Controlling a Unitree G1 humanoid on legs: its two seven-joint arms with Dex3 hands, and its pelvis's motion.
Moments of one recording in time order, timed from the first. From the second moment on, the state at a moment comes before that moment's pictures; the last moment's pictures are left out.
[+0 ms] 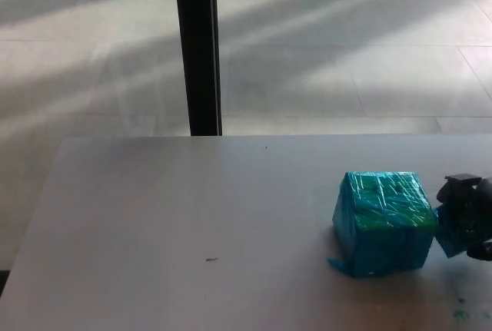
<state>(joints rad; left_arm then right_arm) -0.05 0.64 0.46 1.19 -0.26 0.03 -0.33 -0.60 -0.80 0.47 0.67 -0.68 -0.22 -0.07</state>
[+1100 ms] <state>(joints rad) -0.03 0.64 0.47 1.19 -0.26 0.03 -0.34 -0.69 -0.85 0.32 0.40 -0.61 -0.38 0.12</state>
